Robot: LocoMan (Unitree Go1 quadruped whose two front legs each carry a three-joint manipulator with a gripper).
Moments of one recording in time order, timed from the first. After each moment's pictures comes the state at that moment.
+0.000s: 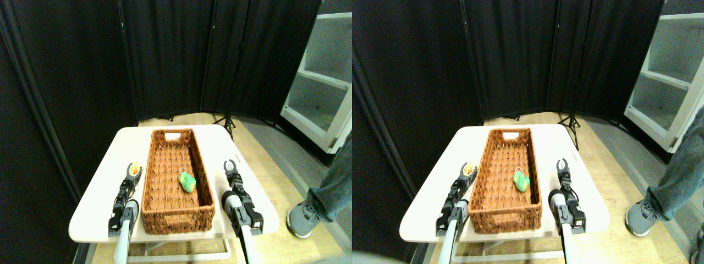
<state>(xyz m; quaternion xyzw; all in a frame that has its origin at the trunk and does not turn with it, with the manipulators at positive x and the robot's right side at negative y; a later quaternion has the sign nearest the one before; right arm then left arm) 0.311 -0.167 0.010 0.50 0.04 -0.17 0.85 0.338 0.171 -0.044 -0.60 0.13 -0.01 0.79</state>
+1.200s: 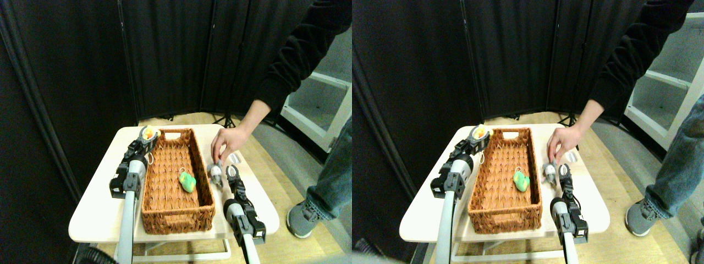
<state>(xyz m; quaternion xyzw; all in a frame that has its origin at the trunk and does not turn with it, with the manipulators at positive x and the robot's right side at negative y) 0.300 -0.172 0.001 0.52 0.03 -0.18 0.83 0.337 0.085 0.082 -0.58 0.18 -0.17 0.77</state>
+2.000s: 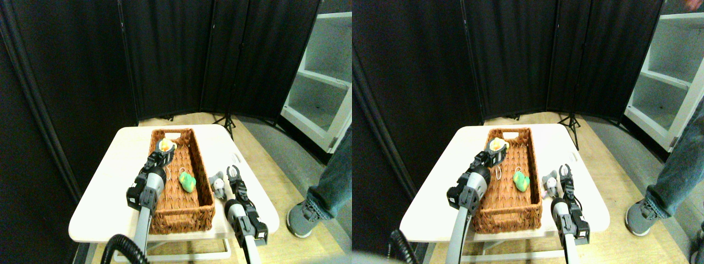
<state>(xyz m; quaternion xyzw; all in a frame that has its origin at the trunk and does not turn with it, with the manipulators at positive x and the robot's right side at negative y) 0.298 -0.172 0.005 0.52 0.03 -0.18 0.84 0.318 0.049 0.059 -0.64 0.24 -0.10 0.72</state>
